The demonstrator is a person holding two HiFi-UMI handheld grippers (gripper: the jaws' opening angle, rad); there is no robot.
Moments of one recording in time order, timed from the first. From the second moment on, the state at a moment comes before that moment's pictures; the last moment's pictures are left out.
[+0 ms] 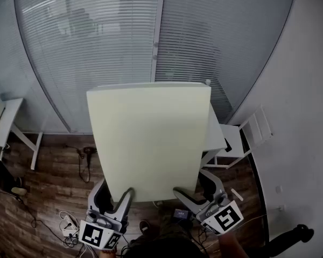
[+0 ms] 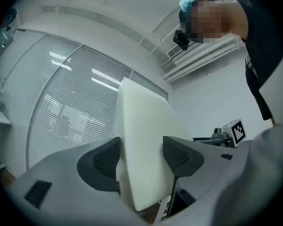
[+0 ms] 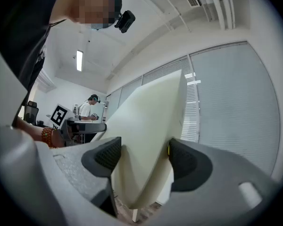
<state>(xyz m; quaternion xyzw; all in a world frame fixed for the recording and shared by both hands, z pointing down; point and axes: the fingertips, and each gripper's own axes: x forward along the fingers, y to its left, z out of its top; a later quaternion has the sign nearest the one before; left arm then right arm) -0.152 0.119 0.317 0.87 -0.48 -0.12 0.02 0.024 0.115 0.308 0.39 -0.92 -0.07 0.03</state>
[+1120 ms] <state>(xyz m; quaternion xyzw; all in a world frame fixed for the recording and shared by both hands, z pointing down) -0.184 0.104 0.339 0.89 -0.45 -0.11 0.04 -0.007 0.101 0.320 0.40 -0.91 -0.04 0.03</state>
